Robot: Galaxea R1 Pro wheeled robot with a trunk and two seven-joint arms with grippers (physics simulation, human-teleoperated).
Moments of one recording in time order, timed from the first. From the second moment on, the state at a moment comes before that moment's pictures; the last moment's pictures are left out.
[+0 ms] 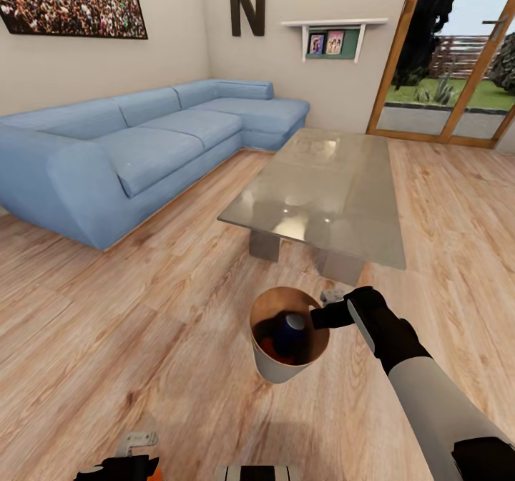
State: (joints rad) left arm -0.29 0.16 -0.07 -0.59 0.17 0.27 -0.08; right arm -0.83 -0.06 0.14 -0.87 0.03 0.99 0.45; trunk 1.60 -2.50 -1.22
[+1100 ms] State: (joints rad) left arm -0.29 0.16 -0.07 -0.59 0.17 0.27 -0.08; right arm -0.82 -0.06 0.14 -0.87 0.03 0.99 0.45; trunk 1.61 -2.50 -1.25
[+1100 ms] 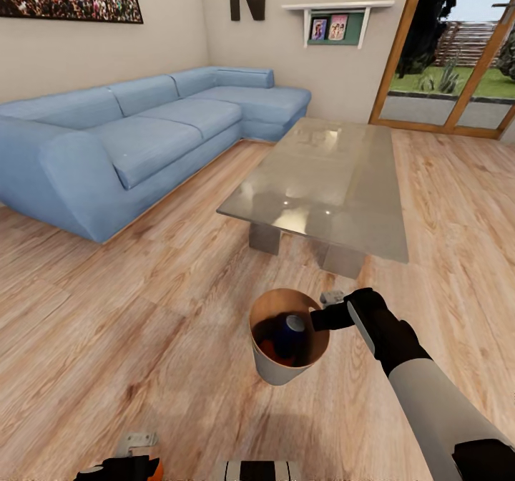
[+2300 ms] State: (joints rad) left arm -0.29 0.16 -0.07 -0.59 0.17 0.27 -0.08; right arm -0.82 -0.06 0.14 -0.87 0.03 0.99 0.45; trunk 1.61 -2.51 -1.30
